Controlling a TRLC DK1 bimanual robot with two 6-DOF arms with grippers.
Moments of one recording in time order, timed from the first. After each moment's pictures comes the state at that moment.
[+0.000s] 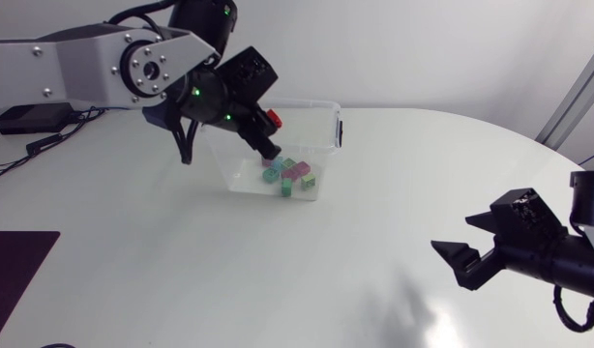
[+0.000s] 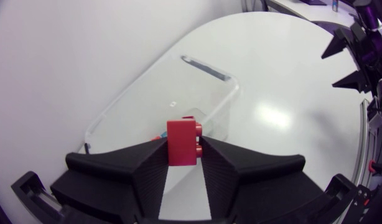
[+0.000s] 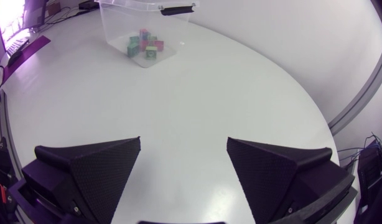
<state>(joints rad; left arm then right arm) -0.53 1.69 1.40 -0.40 0.01 0.47 -0.05 0.84 0.42 -0.33 -0.29 -0.47</state>
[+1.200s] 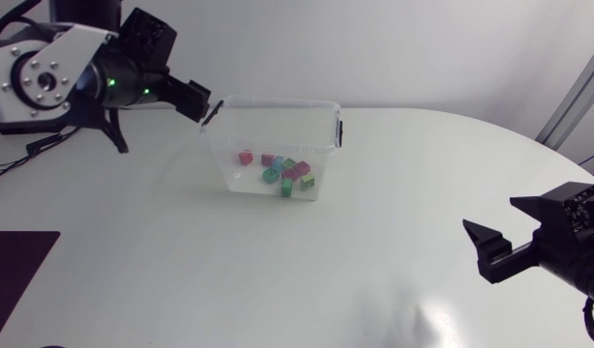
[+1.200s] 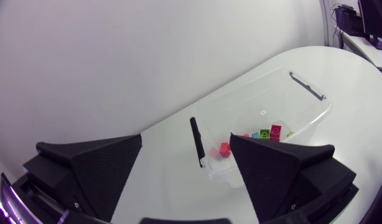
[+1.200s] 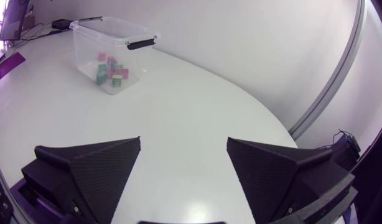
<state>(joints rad) -0.32 1.46 1.18 -0.15 -0.20 0.38 -0.03 0.55 0.41 -0.36 -0.12 -0.41</state>
